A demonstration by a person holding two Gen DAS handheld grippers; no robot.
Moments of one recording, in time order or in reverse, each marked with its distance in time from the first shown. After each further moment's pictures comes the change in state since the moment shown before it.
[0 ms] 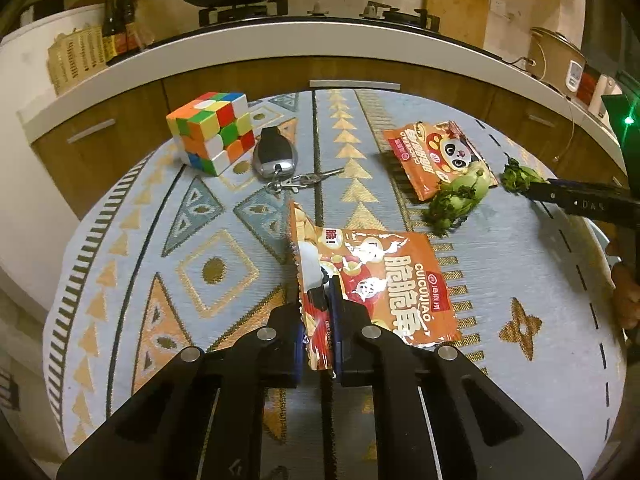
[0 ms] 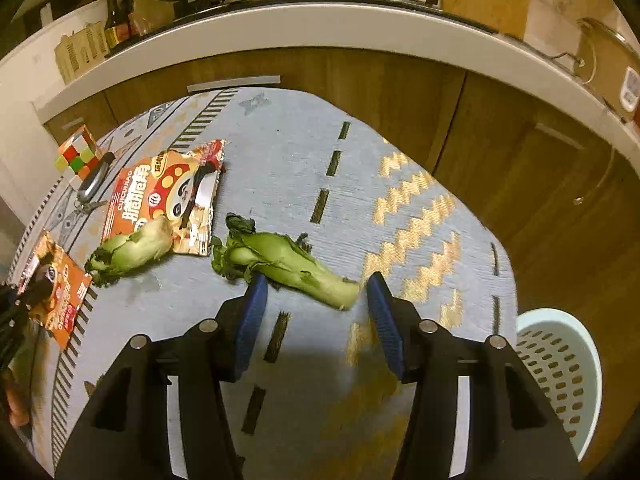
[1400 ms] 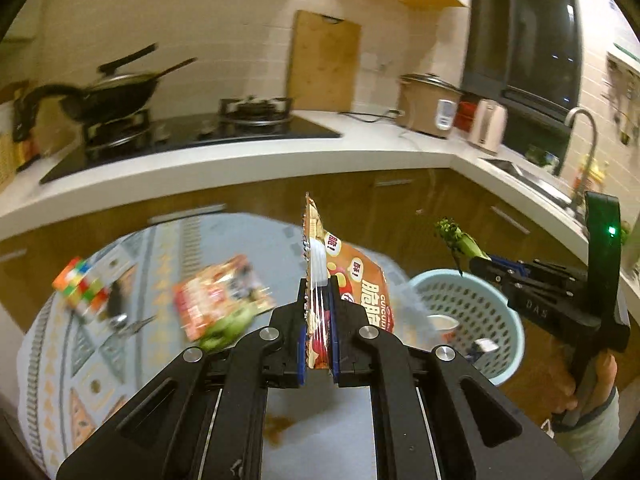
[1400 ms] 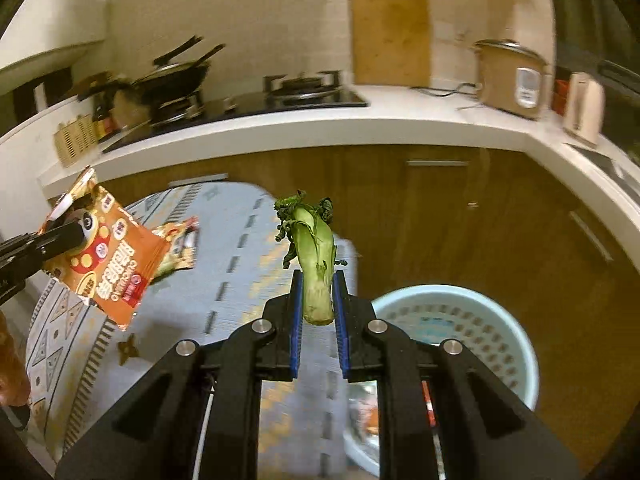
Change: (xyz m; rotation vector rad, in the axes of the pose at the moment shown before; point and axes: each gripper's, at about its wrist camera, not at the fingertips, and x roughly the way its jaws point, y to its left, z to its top) left arm -0.099 -0.149 0.063 0.187 -0.243 -0.349; right arm -0.172 -0.070 -0.077 0.168 -0.303 -0.120
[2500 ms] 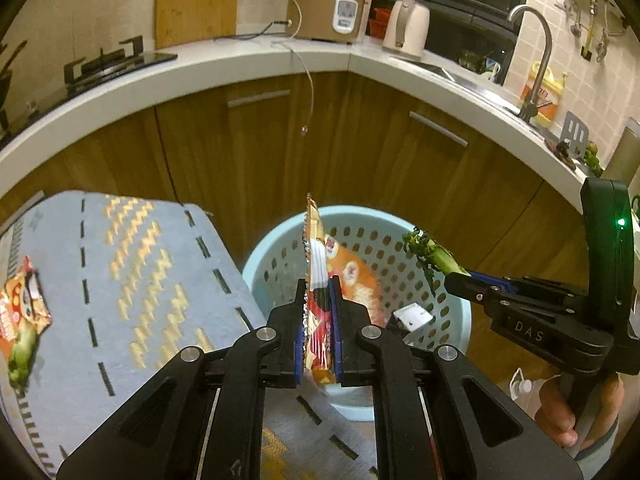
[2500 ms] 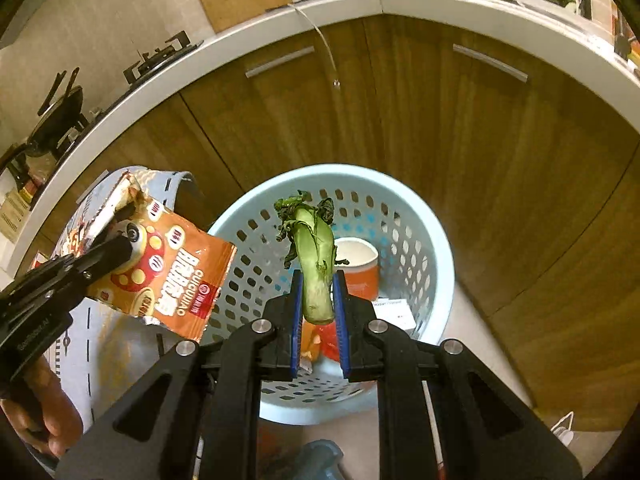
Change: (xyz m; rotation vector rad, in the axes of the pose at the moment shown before) left arm 0.146 -0.157 -0.025 0.154 0.274 -0.215; right arm 0.007 -0.157 -0.085 0.396 0.239 -0.110
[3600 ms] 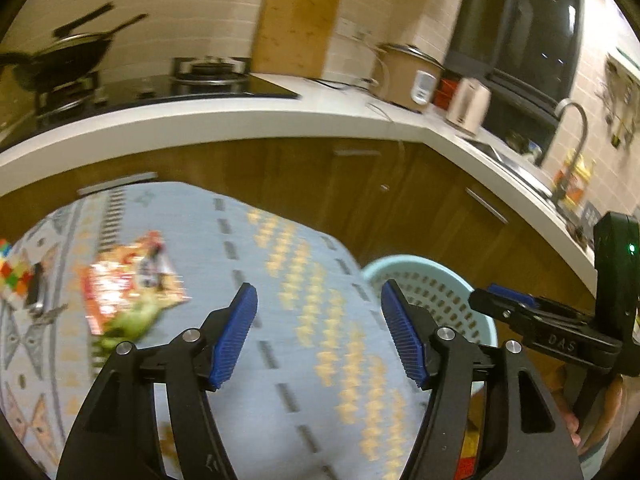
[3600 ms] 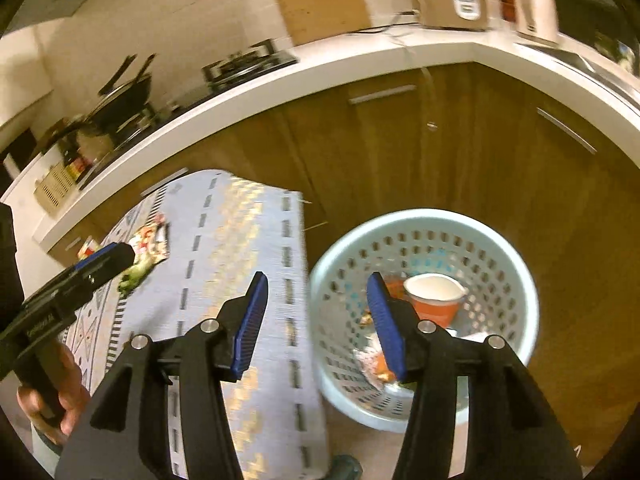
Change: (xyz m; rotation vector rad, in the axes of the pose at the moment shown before) left arm -0.108 0.113 -0.024 -0.218 -0.186 0.102; right arm -0.026 0.119 0.014 -0.157 -0.070 0.142
